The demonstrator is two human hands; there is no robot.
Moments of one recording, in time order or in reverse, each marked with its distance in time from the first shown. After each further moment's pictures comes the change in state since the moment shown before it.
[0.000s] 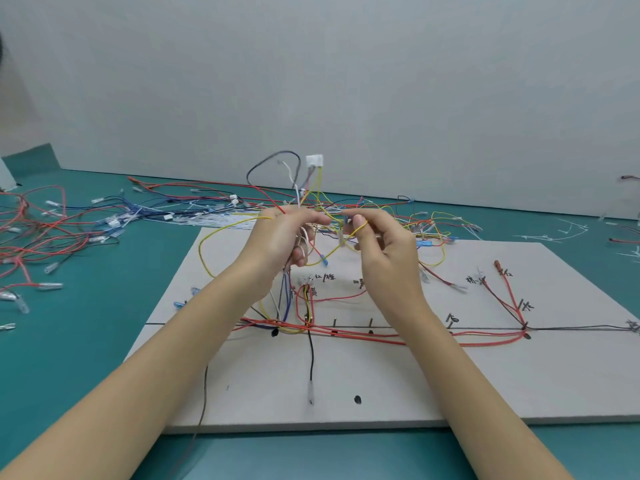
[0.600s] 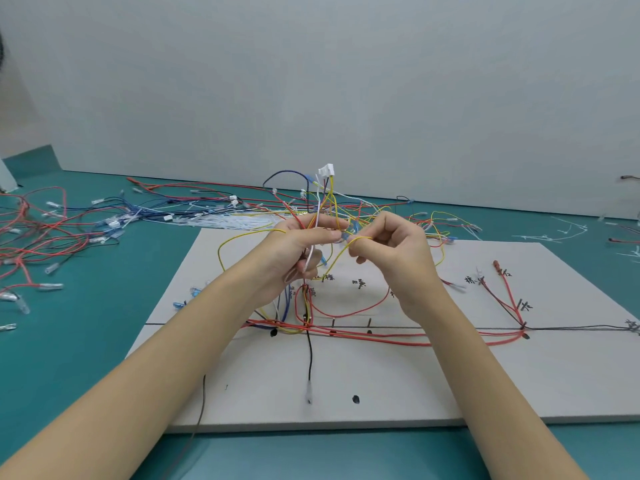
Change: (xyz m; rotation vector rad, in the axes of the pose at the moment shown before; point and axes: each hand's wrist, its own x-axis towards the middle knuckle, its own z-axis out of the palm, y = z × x) left_hand -0.004 -0.007 0.002 -0.066 -0.293 -0.074; right_hand 0.007 0.000 -0.022 0.269 -0.141 0.240
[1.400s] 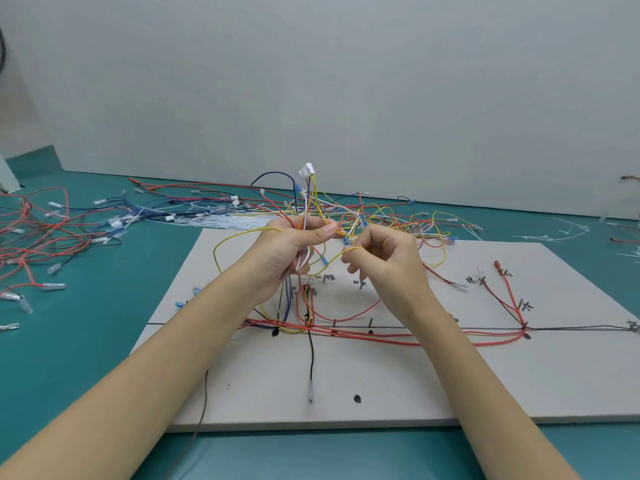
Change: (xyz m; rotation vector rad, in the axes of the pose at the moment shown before) left_hand 0.003 -0.003 -0.007 0.011 0.157 0.020; right_hand -0.008 0.005 0.007 -0.176 -0.047 -0.063
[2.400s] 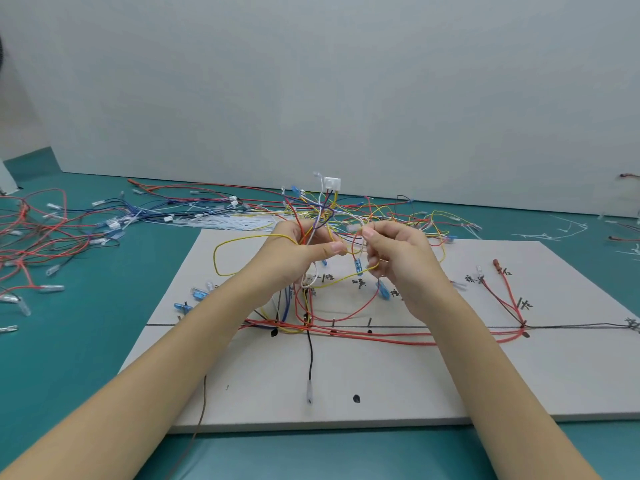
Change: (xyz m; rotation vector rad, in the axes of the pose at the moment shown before) left_hand -0.003 -0.004 0.007 0.323 -0.040 0.175; right_hand 0.012 0.000 -0.016 0.247 0.028 0.316
